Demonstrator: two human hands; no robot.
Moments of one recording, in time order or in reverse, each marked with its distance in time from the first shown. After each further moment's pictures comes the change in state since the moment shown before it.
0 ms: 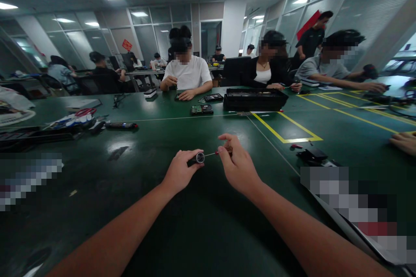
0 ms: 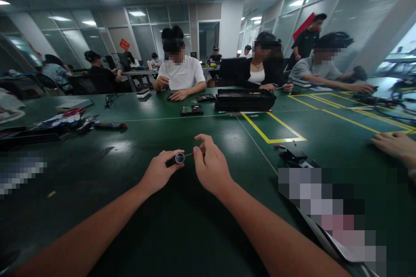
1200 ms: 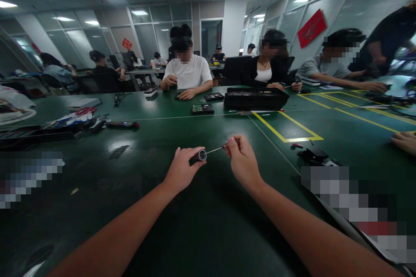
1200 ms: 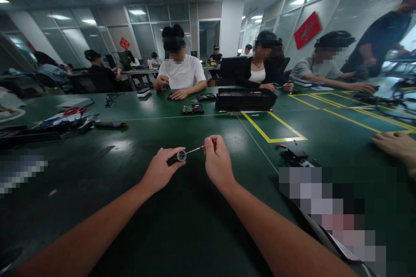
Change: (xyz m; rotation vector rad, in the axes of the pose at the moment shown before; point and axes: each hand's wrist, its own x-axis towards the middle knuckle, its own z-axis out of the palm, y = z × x) left_hand 0.000 0.009 -0.002 0.067 0.007 0.006; right_hand 0.006 0.022 0.012 0.340 0.170 0.281
